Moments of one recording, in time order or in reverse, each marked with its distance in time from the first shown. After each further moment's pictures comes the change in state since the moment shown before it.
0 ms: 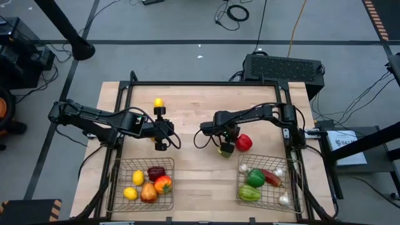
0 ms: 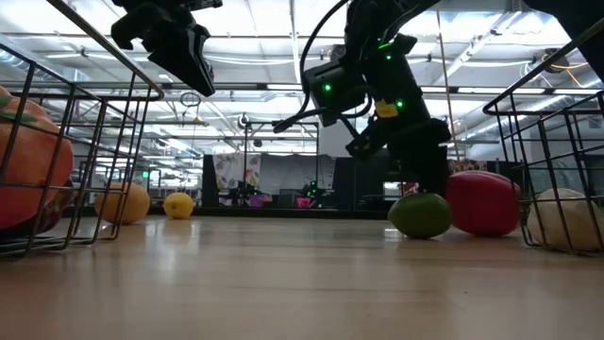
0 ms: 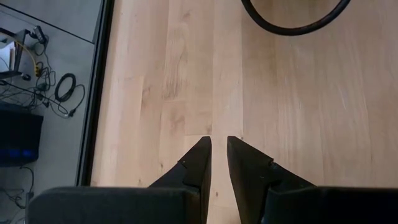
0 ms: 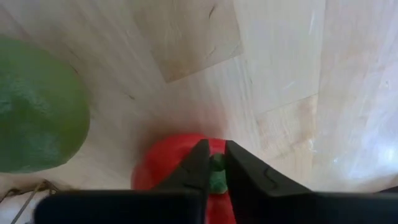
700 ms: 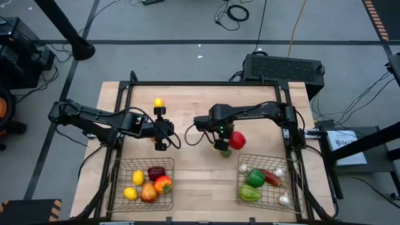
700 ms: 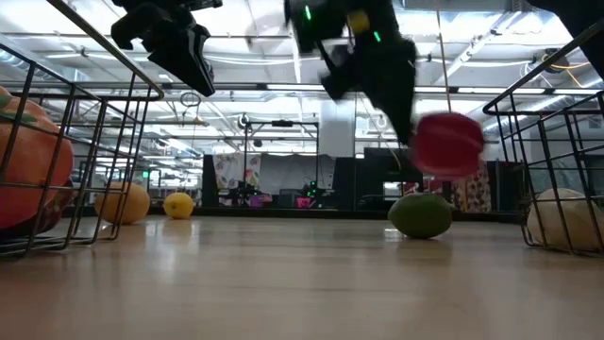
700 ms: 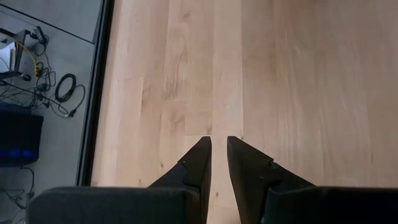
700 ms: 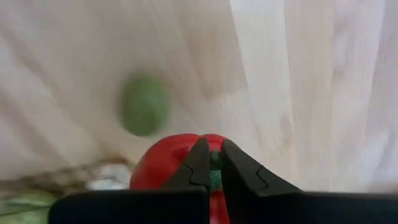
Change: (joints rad) left arm 0.000 0.000 0.000 0.000 0.000 0.002; right arm 0.032 -0.002 0.335 -0.202 -0.023 -0.017
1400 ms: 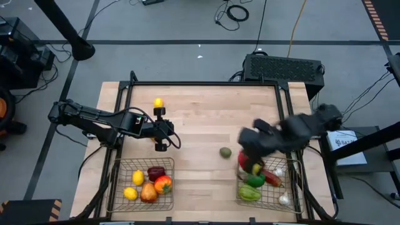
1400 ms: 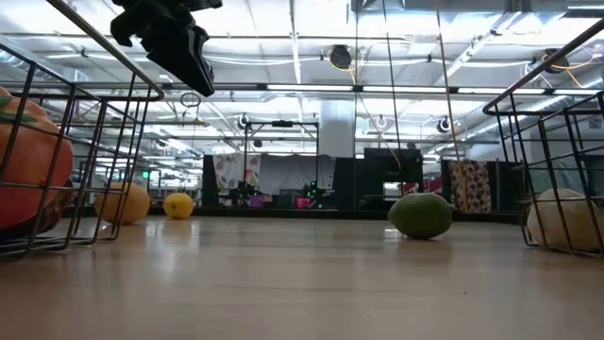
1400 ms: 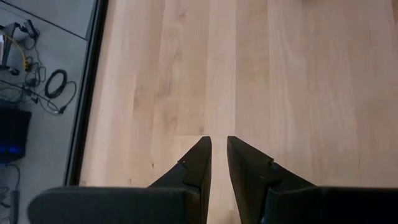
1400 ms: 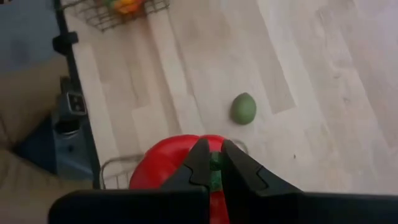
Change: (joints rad) left arm -0.001 0.000 0.000 0.000 0.024 -0.039; right arm 0.482 -0.437 0.176 0.002 0.201 0.456
